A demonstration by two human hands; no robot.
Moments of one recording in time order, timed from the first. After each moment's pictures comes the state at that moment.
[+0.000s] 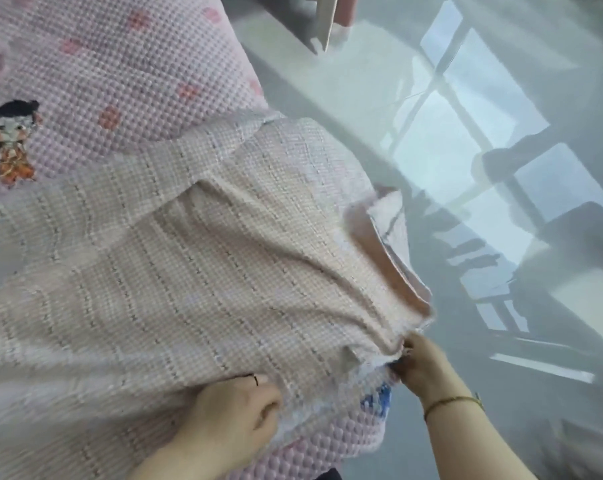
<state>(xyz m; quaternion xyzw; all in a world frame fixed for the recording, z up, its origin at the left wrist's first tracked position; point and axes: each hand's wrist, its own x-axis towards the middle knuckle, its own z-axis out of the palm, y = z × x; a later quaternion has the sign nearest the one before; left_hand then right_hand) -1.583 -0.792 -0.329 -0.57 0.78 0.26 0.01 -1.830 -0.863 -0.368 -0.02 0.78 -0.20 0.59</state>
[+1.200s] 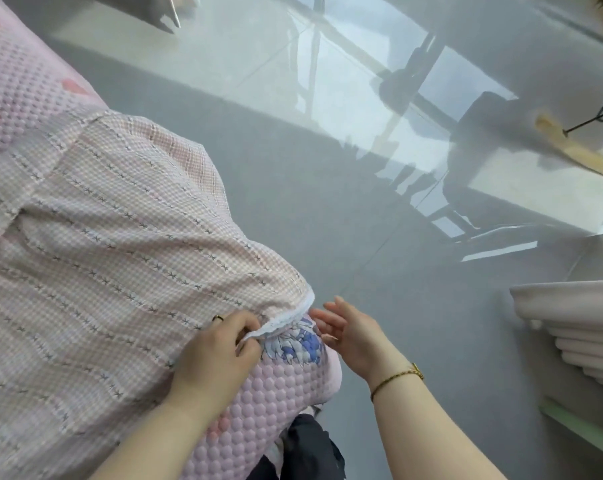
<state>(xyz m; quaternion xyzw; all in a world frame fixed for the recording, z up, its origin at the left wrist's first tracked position) -1.672 -0.824 -0.324 -0.60 0.70 0.38 -0.04 -1.854 -0.799 -0.371 0.10 0.63 -0.36 0.69</state>
